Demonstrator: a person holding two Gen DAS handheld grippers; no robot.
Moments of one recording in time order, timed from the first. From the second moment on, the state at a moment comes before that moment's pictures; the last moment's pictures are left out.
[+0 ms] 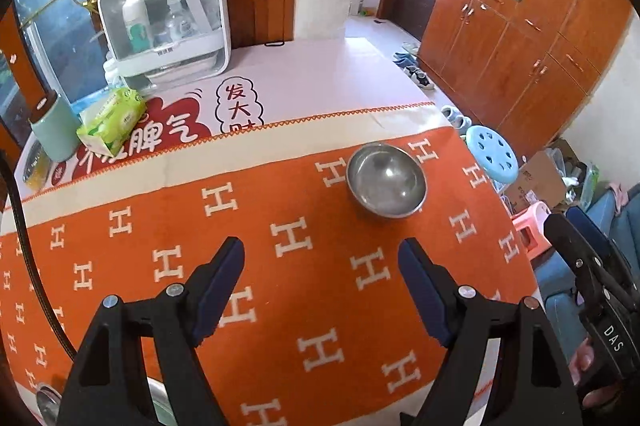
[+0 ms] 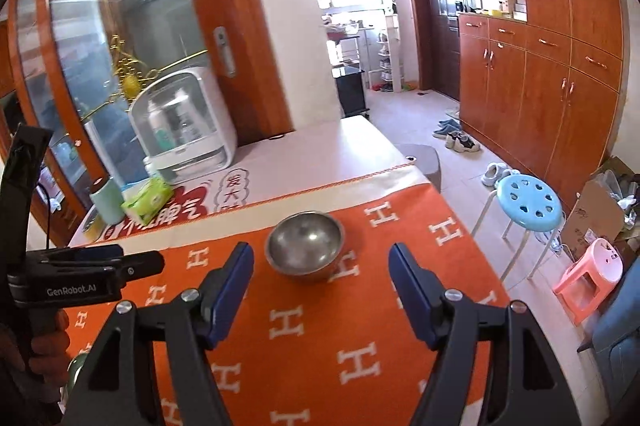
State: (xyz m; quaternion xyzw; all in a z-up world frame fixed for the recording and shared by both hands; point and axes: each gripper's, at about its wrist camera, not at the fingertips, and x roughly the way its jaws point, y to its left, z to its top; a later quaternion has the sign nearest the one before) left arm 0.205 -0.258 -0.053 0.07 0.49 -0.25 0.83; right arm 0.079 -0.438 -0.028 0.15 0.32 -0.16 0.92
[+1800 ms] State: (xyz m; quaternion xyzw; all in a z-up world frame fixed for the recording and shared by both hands) left arm 0.278 -0.336 -0.232 -0.02 0.64 -0.25 0.72; right arm 0.179 -0.482 -0.194 0.29 0.51 -0.06 0.81
